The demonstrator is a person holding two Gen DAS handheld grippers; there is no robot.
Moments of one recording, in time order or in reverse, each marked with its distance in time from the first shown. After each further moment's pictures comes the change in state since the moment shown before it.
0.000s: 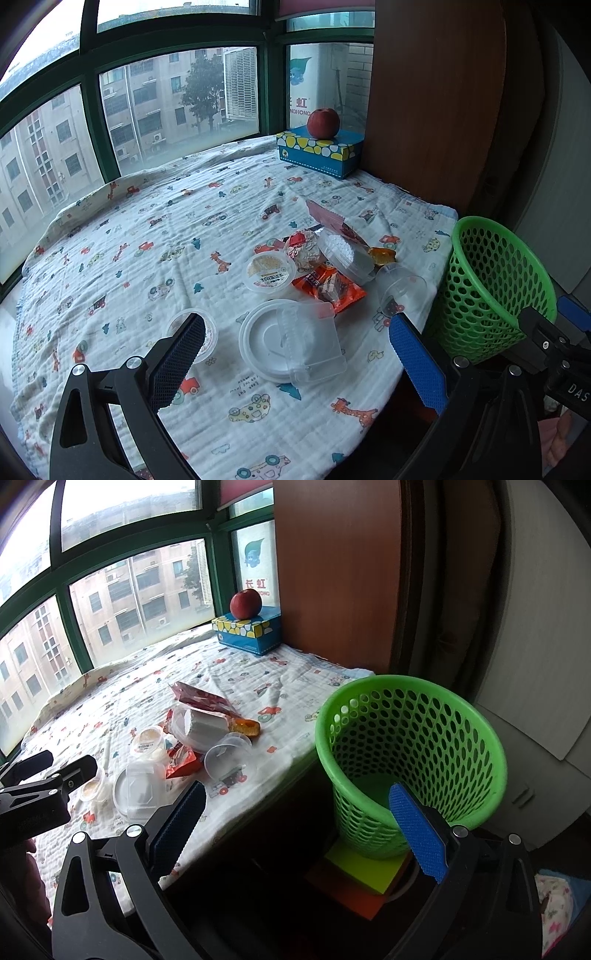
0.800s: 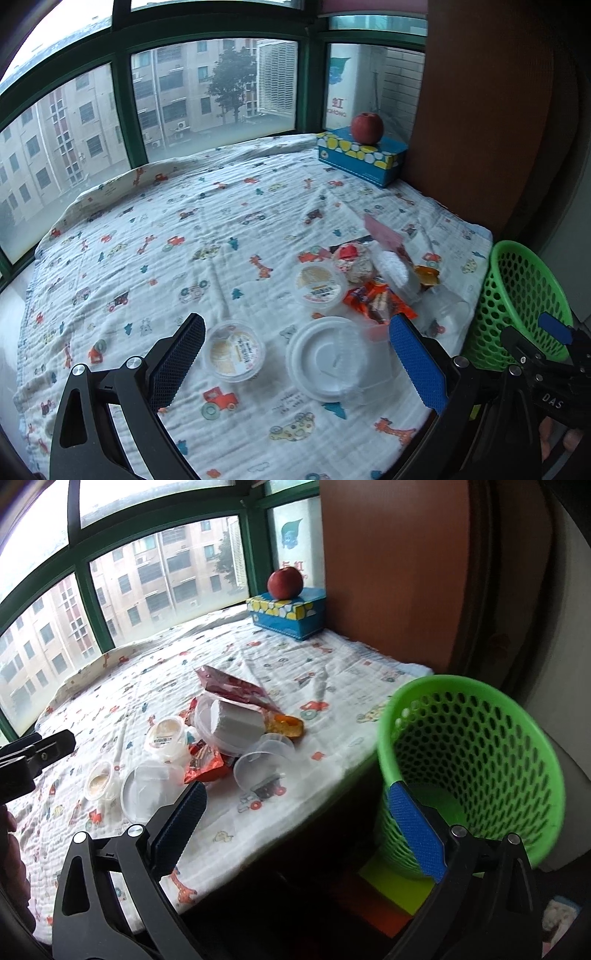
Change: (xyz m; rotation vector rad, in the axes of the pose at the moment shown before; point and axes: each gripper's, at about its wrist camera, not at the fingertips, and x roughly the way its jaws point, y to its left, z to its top) left arm 0.015 0.052 0.014 -0.091 0.012 0.072; right arm 0.062 0.033 0.011 -0.066 0.057 0.124
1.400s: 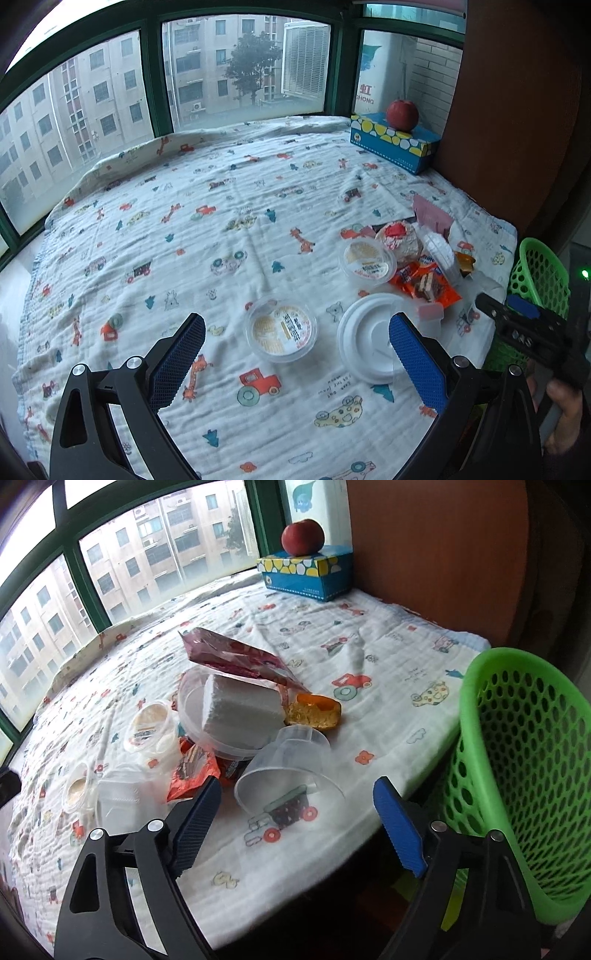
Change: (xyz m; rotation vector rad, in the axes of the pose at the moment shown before) left arm 0.015 0.042 -0.021 -0.055 0.064 0.030; right arm 0.091 0.010 0.006 0.006 0.113 0.060
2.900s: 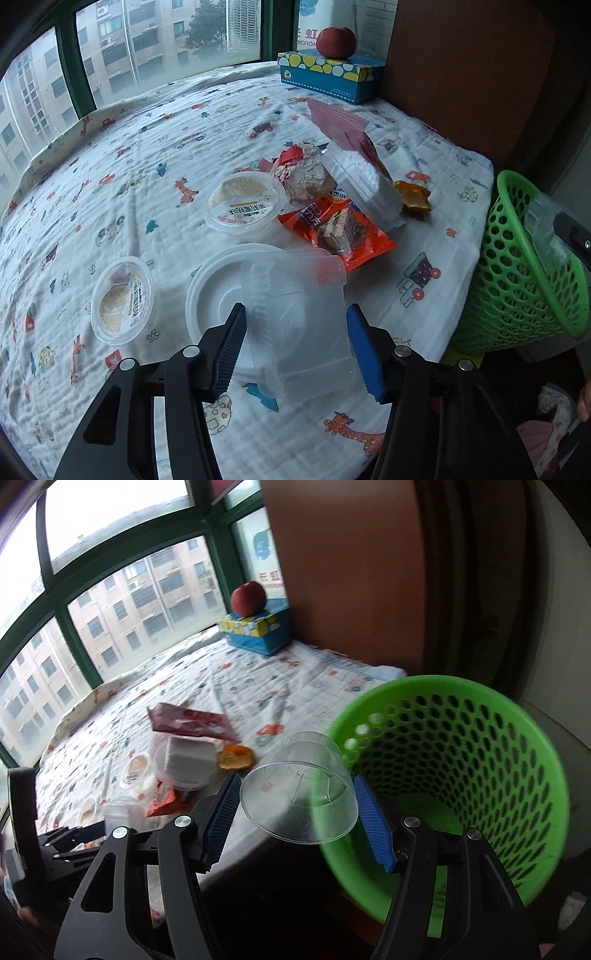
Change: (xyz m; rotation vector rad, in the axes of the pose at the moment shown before) left arm 0.065 -0.106 -0.020 0.098 0.172 -0.090; right arm -0.086 -0.091 0.002 0.107 -0.149 -0.020
